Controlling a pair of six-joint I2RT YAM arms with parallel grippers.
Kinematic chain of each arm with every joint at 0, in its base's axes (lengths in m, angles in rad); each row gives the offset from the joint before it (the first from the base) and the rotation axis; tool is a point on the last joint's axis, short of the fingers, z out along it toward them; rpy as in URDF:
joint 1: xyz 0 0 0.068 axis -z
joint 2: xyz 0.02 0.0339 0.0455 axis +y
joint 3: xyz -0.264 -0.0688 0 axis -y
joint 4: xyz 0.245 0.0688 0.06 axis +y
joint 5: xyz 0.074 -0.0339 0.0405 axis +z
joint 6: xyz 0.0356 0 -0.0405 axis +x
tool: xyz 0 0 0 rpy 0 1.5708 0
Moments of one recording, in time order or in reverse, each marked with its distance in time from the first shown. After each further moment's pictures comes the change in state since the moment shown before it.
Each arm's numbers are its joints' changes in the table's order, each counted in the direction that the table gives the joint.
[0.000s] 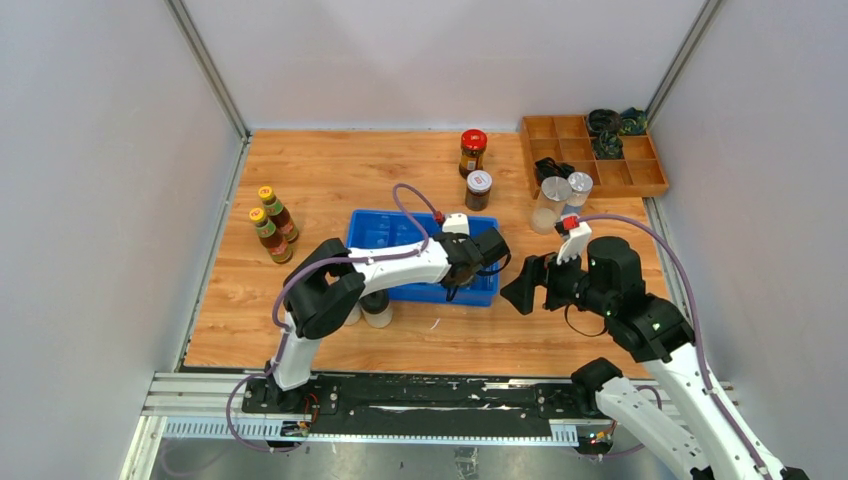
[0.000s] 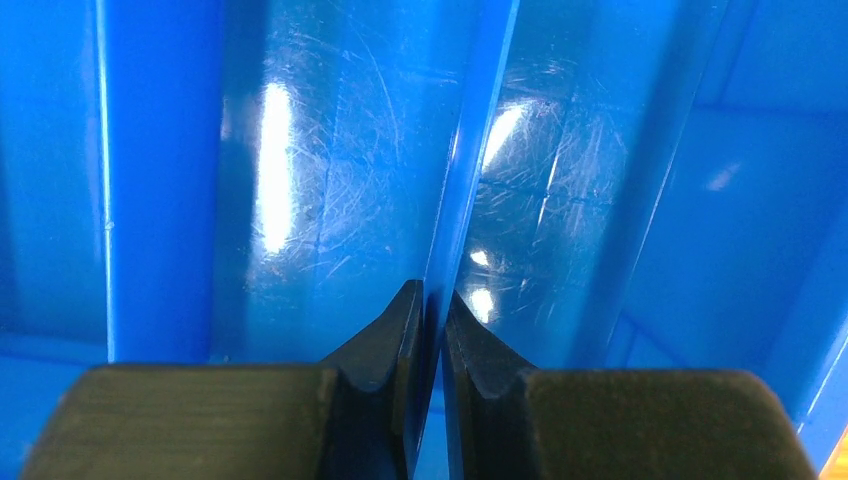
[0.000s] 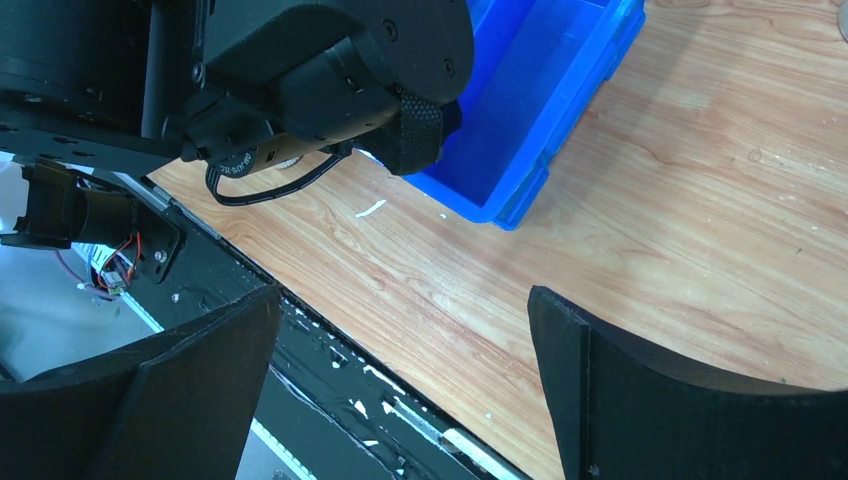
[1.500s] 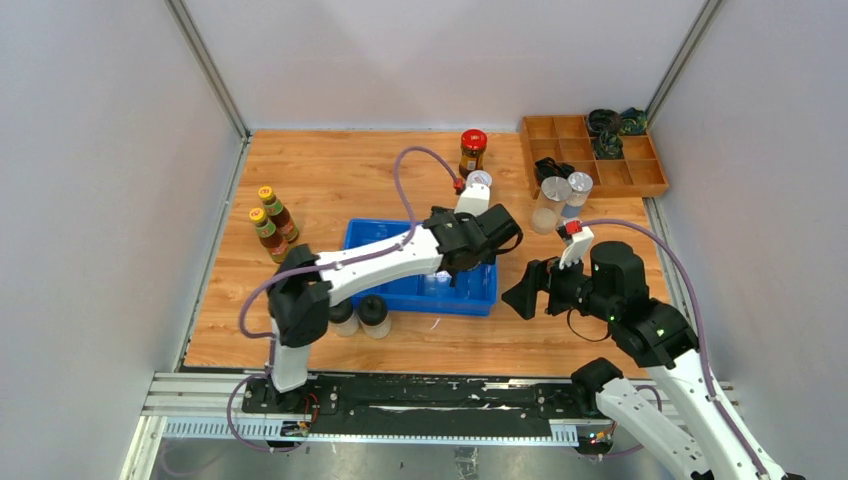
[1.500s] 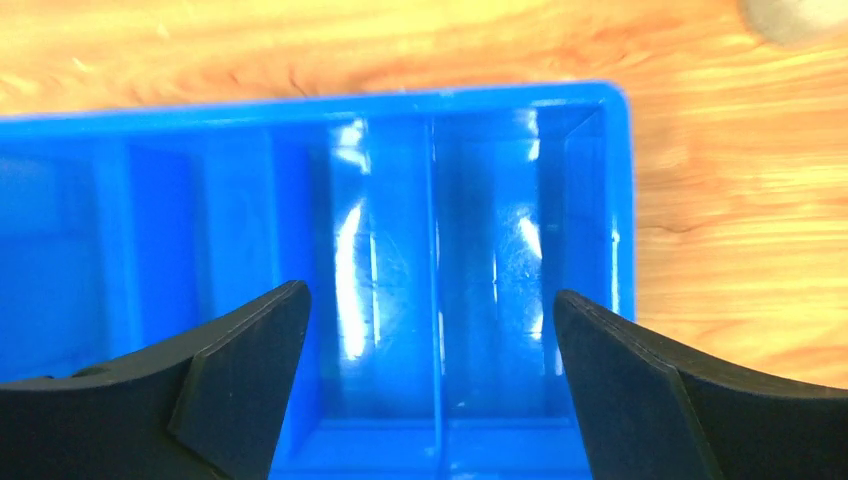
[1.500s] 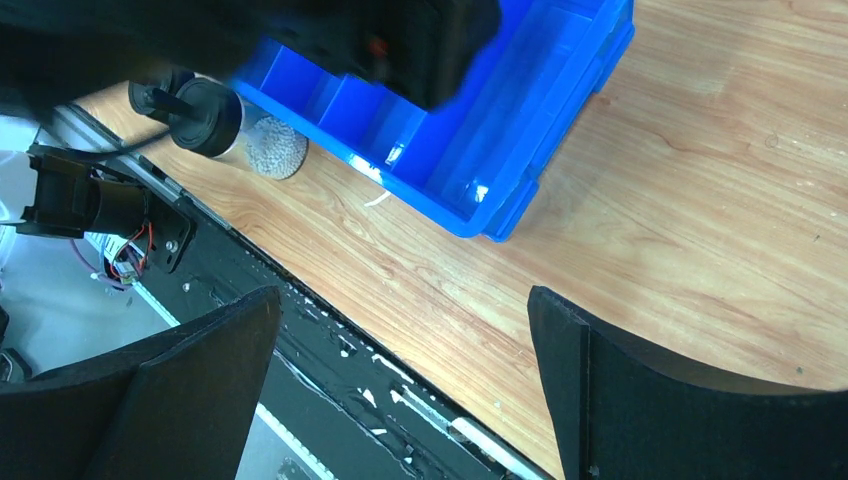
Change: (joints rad) left arm 0.035 -0.064 0.182 0.092 0.170 0.298; right arm 0.000 -0.035 -0.008 0.027 0.016 0.012
